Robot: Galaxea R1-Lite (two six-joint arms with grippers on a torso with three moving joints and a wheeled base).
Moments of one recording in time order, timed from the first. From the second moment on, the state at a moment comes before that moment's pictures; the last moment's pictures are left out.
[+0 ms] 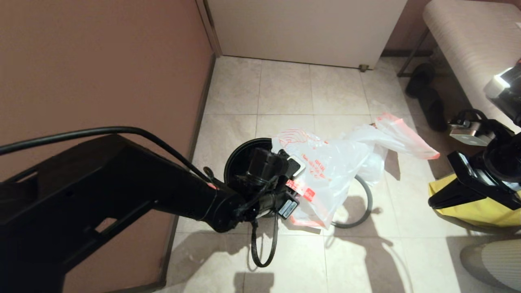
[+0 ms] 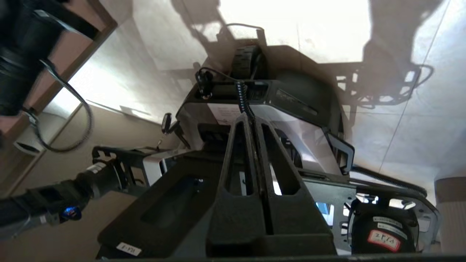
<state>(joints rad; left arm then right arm) -0.73 2.15 -1.24 -0.37 0.20 0.34 0.15 1.63 -1.59 1.08 0.34 0.41</state>
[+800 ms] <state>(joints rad) -0.77 2.34 -1.24 -0.75 0.15 0.80 0.08 1.62 -1.63 1.09 0.34 0.50</state>
